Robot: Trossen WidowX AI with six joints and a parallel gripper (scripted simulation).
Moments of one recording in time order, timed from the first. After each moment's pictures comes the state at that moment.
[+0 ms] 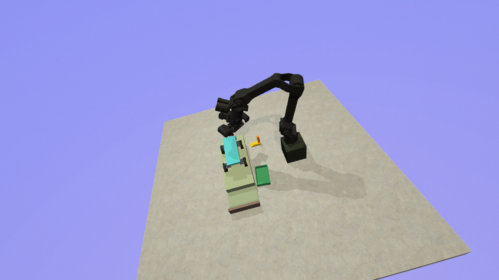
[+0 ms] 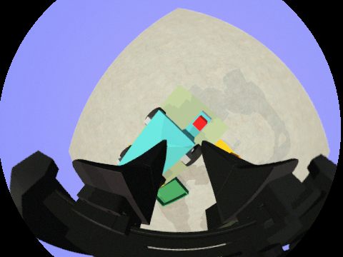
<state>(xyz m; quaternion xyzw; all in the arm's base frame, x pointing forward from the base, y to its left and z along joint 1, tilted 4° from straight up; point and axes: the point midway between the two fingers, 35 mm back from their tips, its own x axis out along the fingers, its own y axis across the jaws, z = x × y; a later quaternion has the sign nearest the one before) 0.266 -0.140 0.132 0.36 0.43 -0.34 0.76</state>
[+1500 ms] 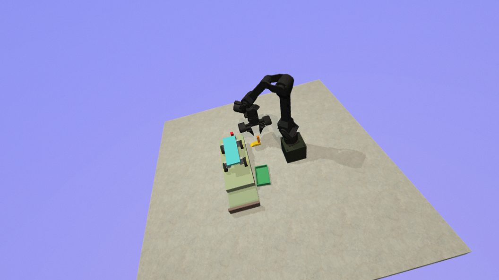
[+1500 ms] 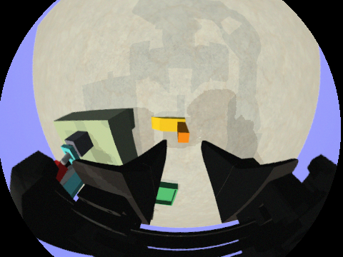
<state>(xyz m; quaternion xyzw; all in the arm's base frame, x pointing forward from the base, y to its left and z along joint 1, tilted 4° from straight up) 0.140 -0.173 0.020 0.56 0.44 -0.52 0.47</state>
